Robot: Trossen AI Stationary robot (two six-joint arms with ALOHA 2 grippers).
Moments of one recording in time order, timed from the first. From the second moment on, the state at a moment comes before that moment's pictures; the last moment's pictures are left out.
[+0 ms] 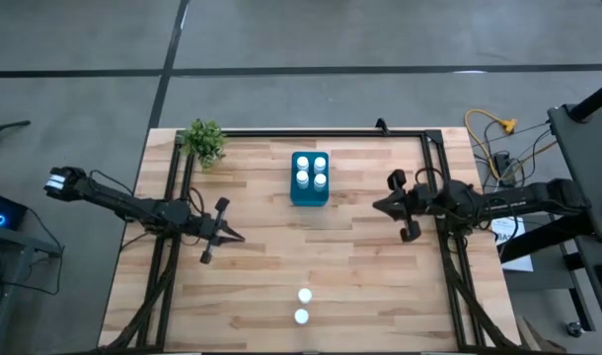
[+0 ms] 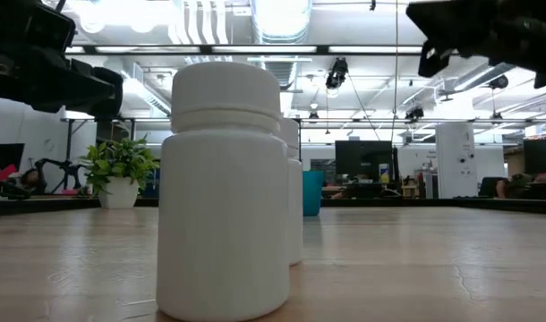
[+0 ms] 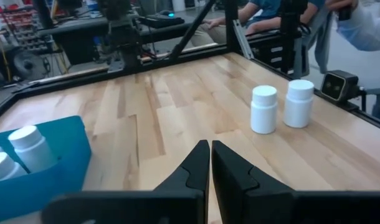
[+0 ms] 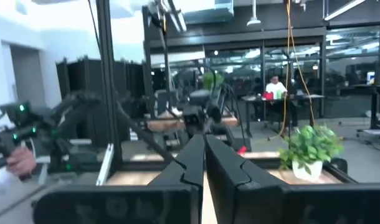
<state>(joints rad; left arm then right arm) -0.25 0.53 0.04 0.35 -0.02 0.12 -0.03 0.73 0.12 0.88 -0.13 0.13</state>
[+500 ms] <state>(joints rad) -0.23 0.52 0.05 0.35 -0.11 0.11 -0.03 0.74 0.16 0.84 -0.14 0.10</state>
